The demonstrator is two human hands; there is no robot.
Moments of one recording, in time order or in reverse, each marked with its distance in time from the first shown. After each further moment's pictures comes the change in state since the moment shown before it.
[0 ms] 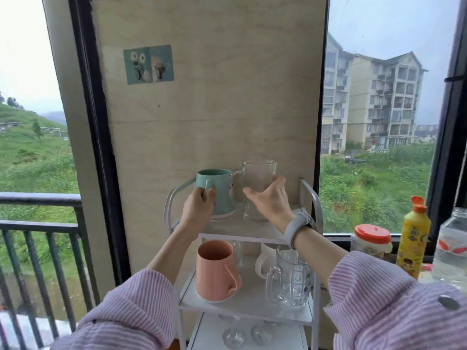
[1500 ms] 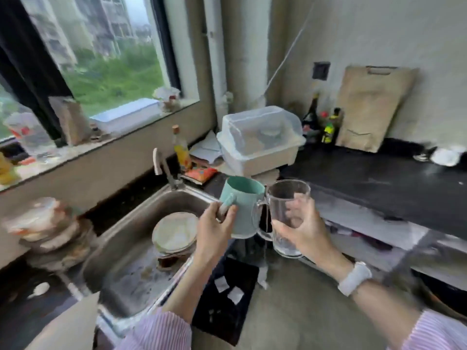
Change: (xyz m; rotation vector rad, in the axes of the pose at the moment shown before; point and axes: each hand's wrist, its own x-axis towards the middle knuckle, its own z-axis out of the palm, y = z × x) left_hand -0.698 0.237 0.373 -0.418 -1.022 0.248; right_hand -0.636 0.192 -0.631 -0.299 0.750 0.459
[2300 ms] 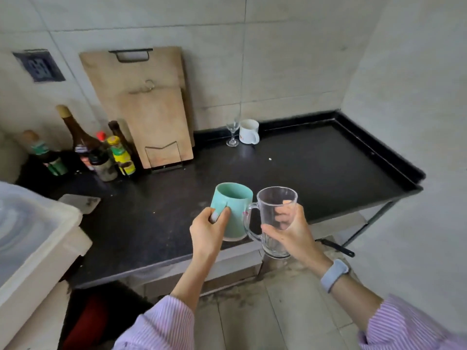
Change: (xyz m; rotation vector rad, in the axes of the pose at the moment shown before) left_hand 0.142 0.084 0.578 -0.158 -0.781 -0.037; right_hand 0.143 0.242 -0.383 -0.108 0.750 0.521
